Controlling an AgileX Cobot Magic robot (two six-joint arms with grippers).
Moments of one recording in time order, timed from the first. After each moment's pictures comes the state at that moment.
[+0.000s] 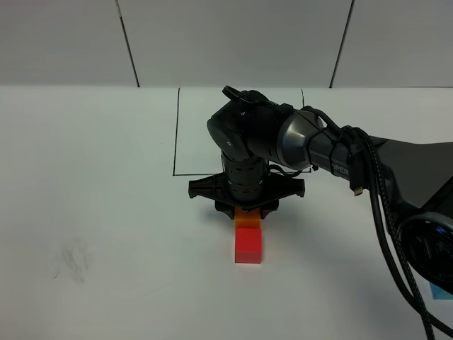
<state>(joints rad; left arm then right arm) 0.02 -0.01 -0.50 0.03 1.08 -0.04 0.77 2.26 -1.76 -0.13 1.04 0.84</state>
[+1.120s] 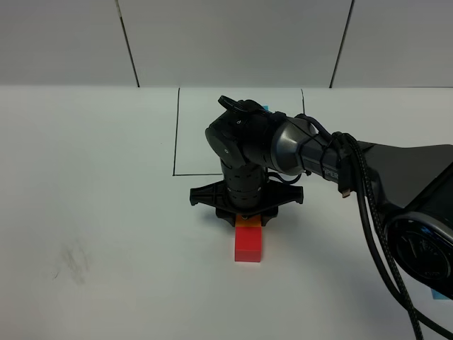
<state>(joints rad) 0.02 -0.01 -0.50 0.03 1.08 -0.04 0.77 2.30 -1.76 -0.12 1.05 0.85</state>
